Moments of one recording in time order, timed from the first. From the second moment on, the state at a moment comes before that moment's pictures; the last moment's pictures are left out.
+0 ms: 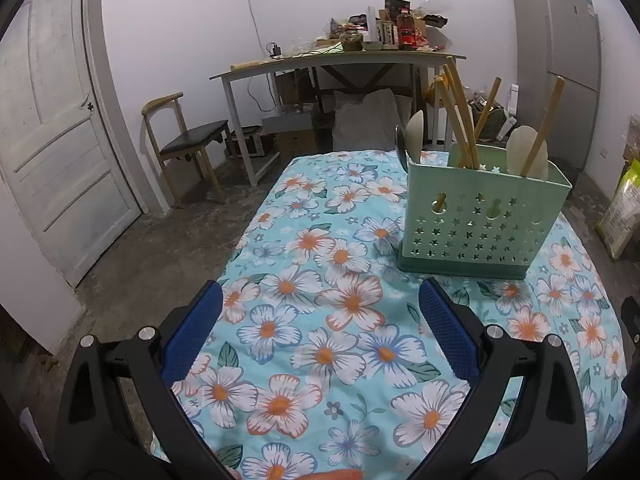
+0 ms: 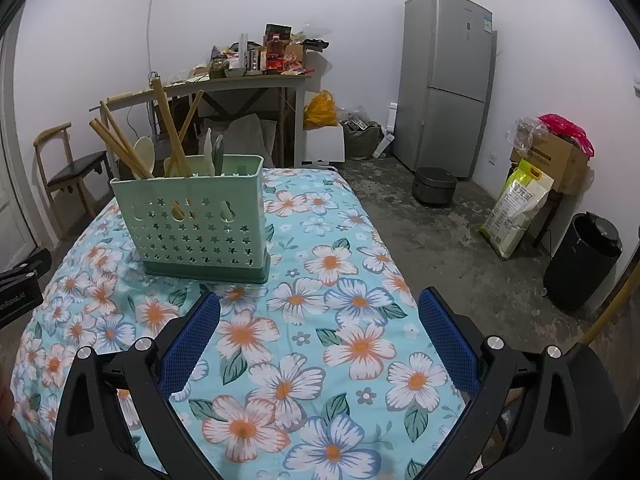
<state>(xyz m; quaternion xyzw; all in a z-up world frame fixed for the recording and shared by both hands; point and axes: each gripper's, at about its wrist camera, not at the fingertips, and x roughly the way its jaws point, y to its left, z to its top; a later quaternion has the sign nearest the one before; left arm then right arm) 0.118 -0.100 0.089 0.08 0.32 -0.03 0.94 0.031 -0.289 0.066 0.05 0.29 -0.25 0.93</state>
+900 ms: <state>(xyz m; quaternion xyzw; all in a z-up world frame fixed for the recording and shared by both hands) 0.117 -0.107 0.088 0.09 0.32 -0.07 0.94 0.032 -0.287 0.063 0.05 0.29 -0.24 0.92</state>
